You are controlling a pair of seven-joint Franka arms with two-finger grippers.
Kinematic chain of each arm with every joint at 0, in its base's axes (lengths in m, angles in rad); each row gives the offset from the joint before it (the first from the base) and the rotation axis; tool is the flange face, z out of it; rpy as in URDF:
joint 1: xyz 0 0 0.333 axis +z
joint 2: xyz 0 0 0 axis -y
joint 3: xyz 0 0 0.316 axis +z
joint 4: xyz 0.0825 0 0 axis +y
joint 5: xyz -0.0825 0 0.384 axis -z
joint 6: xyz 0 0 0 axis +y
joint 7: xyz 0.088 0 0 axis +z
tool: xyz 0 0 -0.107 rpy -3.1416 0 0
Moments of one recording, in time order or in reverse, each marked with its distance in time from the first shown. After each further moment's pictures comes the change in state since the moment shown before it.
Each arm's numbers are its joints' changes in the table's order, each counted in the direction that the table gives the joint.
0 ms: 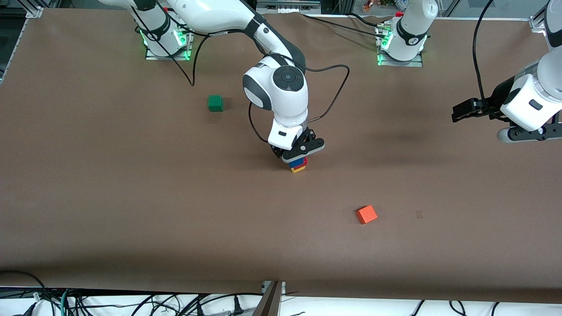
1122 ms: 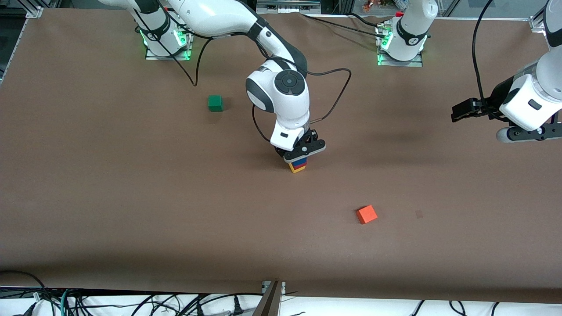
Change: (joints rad) left arm -0.001 0.000 -0.002 0.000 0.000 -0.001 0.000; right arm 0.004 -0.030 0.007 0.001 -0.031 -0.025 -0.024
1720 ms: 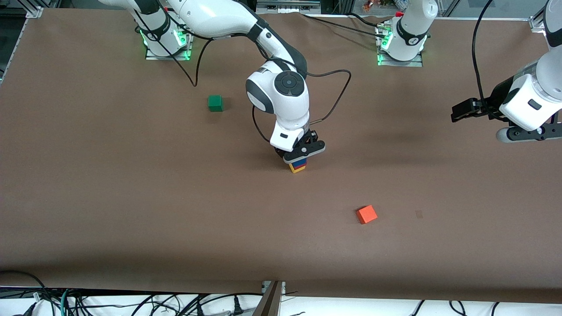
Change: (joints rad) left arm 0.000 0.000 0.000 0.000 0.000 -0.001 0.000; right arm -0.002 -0.001 0.000 0.000 -0.001 -0.008 -0.008
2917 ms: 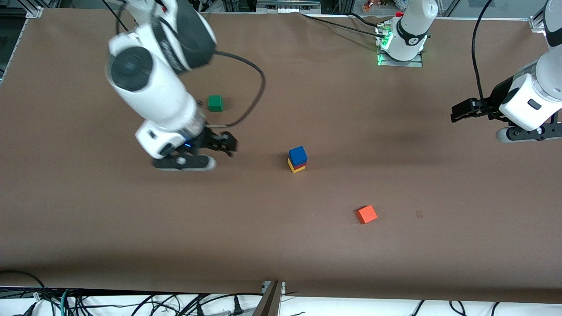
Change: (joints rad) left arm -0.001 0.000 -0.001 -0.001 0.000 -0.002 0.000; right arm -0.281 0.416 -0.102 0.067 -0.167 0.484 0.010
